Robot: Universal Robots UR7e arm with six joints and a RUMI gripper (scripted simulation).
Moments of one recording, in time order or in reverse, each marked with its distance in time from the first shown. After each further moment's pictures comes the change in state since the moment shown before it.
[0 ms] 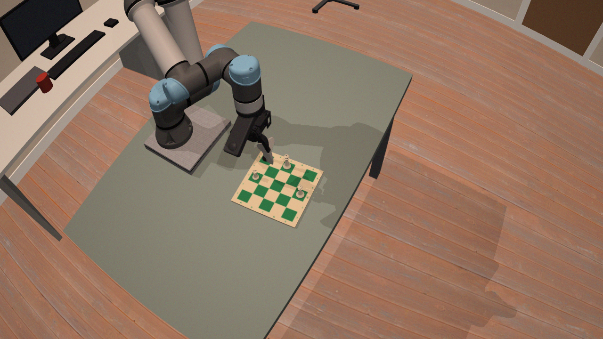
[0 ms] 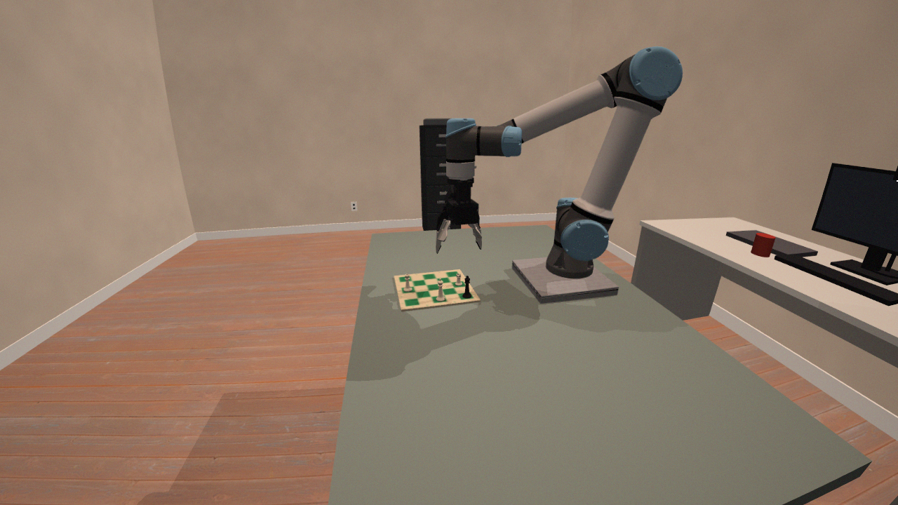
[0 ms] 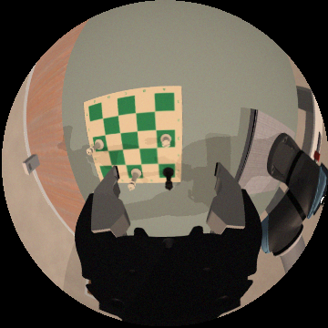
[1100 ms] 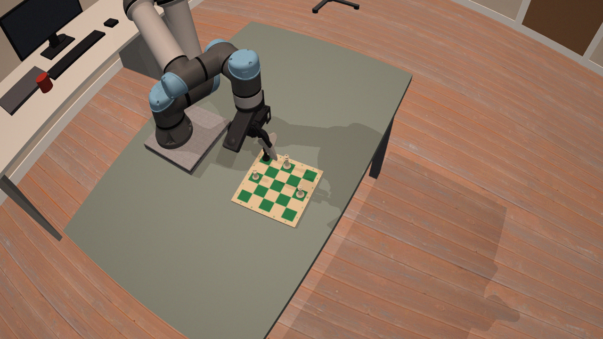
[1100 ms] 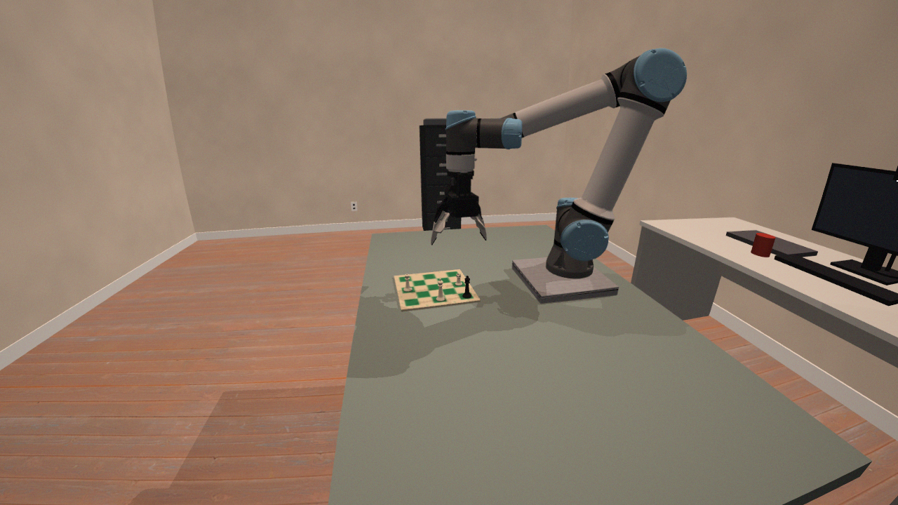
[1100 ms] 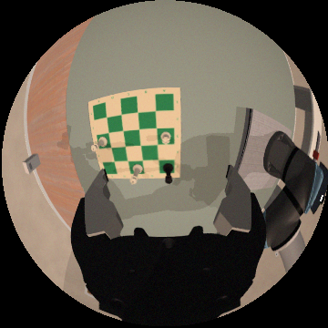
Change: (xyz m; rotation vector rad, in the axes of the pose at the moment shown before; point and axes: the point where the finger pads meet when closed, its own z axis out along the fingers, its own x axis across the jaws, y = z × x) arm 0.000 0.000 -0.020 0.000 0.000 0.000
